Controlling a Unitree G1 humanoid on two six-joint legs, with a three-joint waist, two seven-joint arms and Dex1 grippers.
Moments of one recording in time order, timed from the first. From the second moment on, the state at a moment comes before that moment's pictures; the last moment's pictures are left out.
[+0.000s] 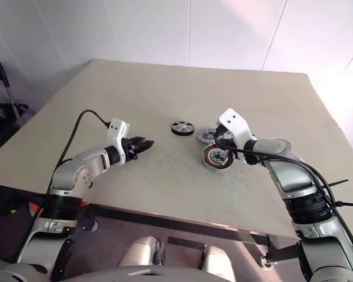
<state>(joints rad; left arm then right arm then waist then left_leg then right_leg) -0.44 0.30 0.02 0.11 -0.38 0.70 -0.55 -0.45 -0.67 0.14 -0.17 0.16 0.81 0.72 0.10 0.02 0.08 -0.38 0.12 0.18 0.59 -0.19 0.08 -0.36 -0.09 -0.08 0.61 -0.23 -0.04</state>
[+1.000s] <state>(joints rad) -0.62 0.17 0.14 0.38 -0.41 0.71 -0.44 -0.44 -0.69 0.15 -0.19 0.16 0.81 0.70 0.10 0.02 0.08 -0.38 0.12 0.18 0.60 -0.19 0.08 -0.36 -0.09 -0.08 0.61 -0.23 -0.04</state>
